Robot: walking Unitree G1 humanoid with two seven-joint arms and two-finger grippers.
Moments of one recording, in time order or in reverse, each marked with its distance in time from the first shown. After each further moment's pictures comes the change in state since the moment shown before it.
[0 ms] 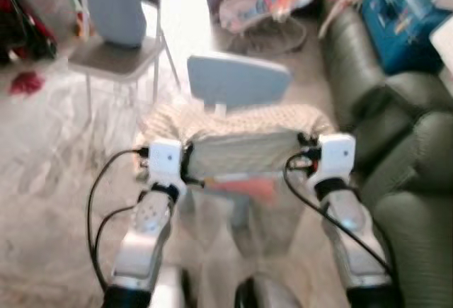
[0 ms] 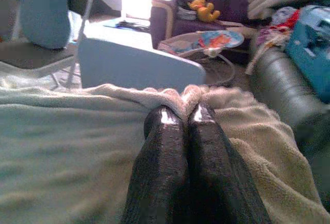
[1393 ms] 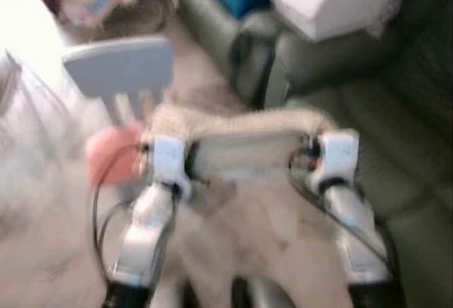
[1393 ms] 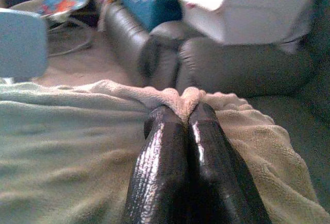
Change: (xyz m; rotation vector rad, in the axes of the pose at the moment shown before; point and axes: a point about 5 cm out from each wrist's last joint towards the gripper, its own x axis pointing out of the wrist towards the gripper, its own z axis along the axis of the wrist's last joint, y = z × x) left arm 0.003 -0.005 -0.001 -0.035 0.011 -0.043; right arm 0.004 -0.006 -0.006 -0.005 0.037 -0.029
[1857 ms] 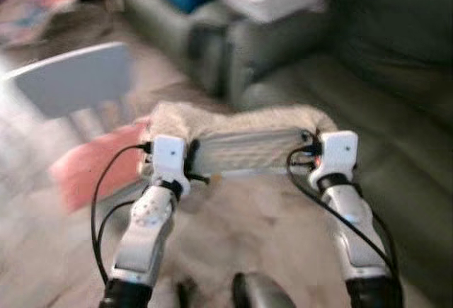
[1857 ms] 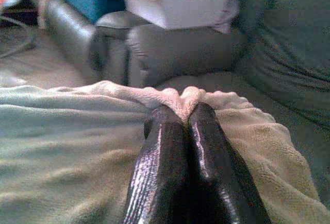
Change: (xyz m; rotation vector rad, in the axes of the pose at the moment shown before) left arm 0.000 0.001 0.000 0.008 -0.001 -0.006; right arm 0.003 0.000 0.003 -0.001 -0.012 0.002
